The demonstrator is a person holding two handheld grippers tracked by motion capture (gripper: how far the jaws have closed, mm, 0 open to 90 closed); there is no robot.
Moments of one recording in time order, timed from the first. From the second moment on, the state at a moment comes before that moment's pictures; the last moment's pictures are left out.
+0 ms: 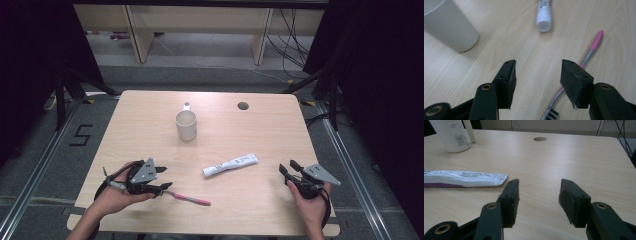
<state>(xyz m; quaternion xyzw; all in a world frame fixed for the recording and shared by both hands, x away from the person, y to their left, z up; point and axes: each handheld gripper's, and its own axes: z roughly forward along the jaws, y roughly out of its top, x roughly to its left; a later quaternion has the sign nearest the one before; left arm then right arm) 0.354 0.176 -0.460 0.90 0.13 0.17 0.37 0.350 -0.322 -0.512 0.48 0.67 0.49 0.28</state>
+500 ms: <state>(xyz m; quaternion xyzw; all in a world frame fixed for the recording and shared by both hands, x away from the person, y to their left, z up) 0.373 0.116 -0.464 0.98 -0.06 0.05 0.19 0.352 -0.321 -0.512 0.48 0.68 0.48 0.28</state>
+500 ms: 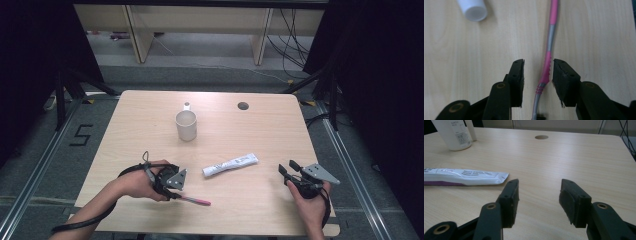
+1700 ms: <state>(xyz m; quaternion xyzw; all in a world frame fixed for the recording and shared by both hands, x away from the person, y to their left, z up) 0.382 0.073 -0.478 0.99 -0.15 -0.02 0.05 0.353 -0.318 -0.511 0.47 0.69 0.47 0.28</state>
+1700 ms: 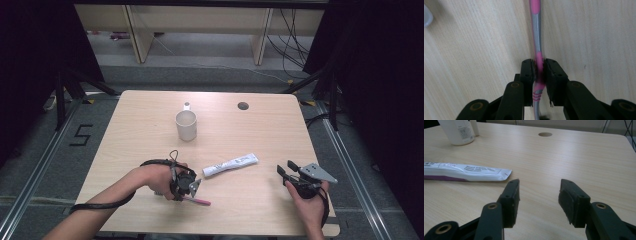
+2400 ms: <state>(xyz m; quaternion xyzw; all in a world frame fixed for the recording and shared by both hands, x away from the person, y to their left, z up) 0.382 0.080 -0.466 0.99 -0.13 0.01 0.08 0.354 -0.317 -0.512 0.46 0.70 0.47 0.29</state>
